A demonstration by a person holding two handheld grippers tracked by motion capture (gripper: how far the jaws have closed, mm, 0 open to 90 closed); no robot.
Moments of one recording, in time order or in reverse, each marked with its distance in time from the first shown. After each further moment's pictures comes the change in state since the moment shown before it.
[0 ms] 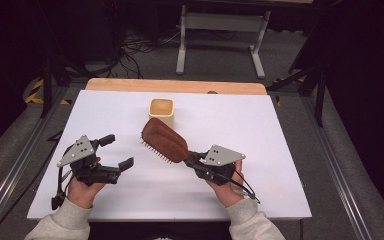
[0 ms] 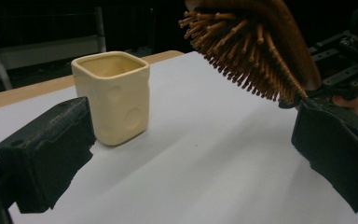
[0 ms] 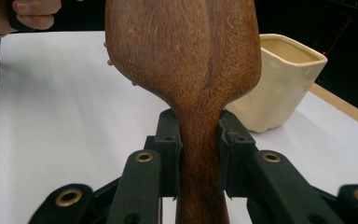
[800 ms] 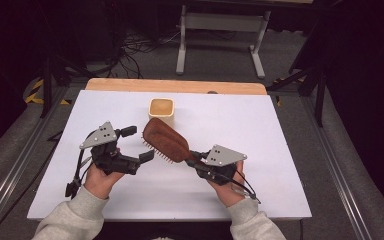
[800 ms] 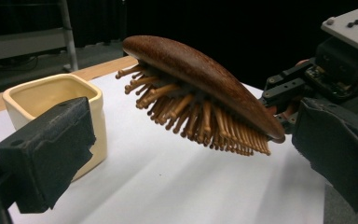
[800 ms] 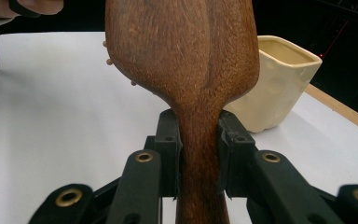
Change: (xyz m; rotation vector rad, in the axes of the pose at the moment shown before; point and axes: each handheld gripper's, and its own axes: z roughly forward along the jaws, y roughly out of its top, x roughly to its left) left arm -0.019 0.040 0.041 0.051 -0.091 0.003; right arm -0.001 -0.001 -0.003 -0.005 -0.006 -0.007
